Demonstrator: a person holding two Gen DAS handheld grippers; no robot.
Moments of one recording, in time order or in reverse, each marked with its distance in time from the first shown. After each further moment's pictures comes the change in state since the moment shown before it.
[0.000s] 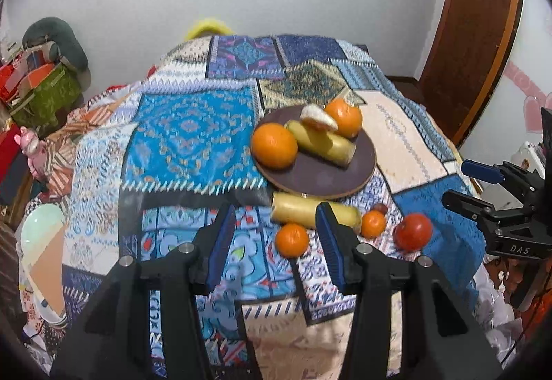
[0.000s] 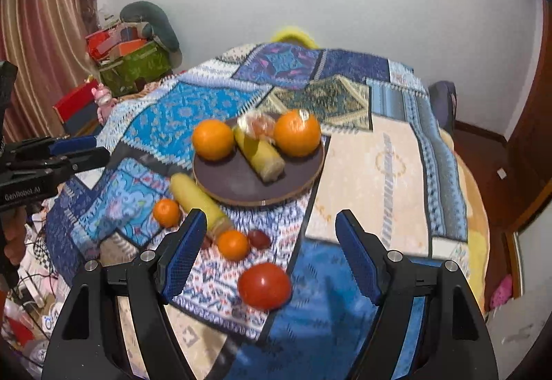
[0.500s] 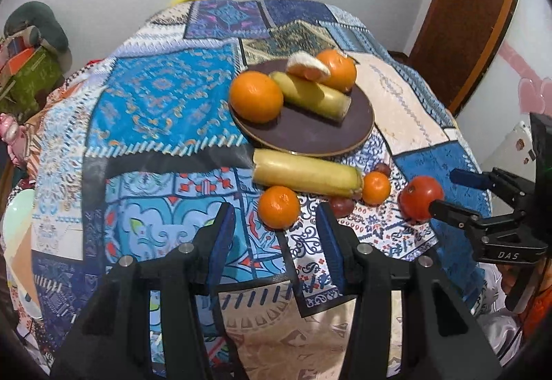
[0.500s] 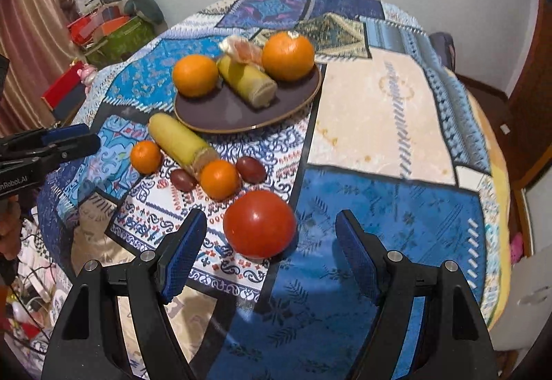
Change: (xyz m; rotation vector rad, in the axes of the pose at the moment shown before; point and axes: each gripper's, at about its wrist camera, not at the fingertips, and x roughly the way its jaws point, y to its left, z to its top) left arm 0.045 -0.007 -0.027 0.020 0.106 -0.057; right arm 0.035 -0.006 -0.045 0.083 0.153 0.009
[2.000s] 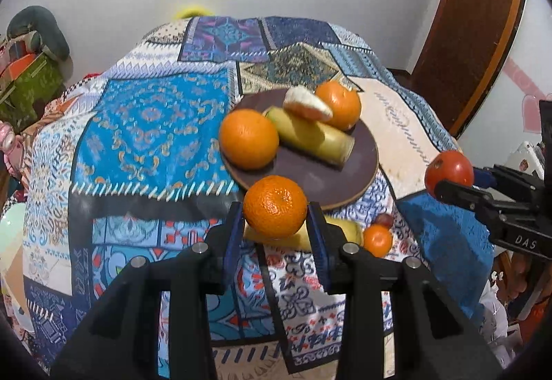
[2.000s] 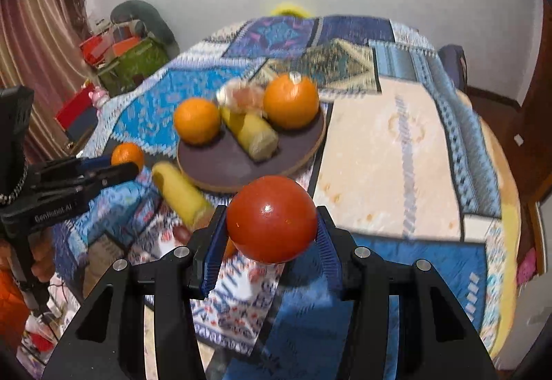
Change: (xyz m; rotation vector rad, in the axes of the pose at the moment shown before) left arm 0.015 -0.007 0.042 -0.025 -0.086 0.000; right arm -0.004 -0.011 0.043 -0.003 -0.095 0.062
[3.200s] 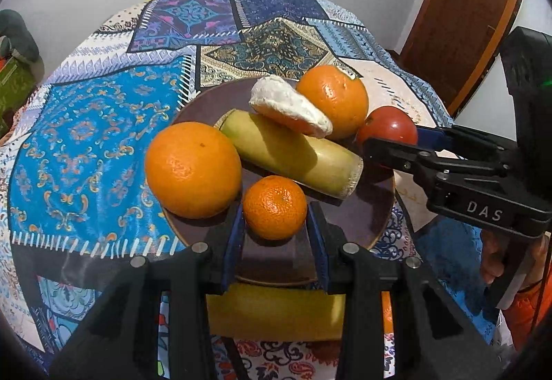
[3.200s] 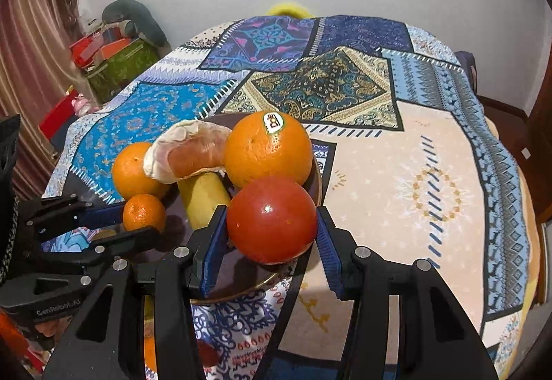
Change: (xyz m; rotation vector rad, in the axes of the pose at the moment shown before) left arm 0.096 -0.017 0.035 0.040 0.091 -0.069; right arm 0.085 -0.026 0.054 -0.007 0.015 0.012
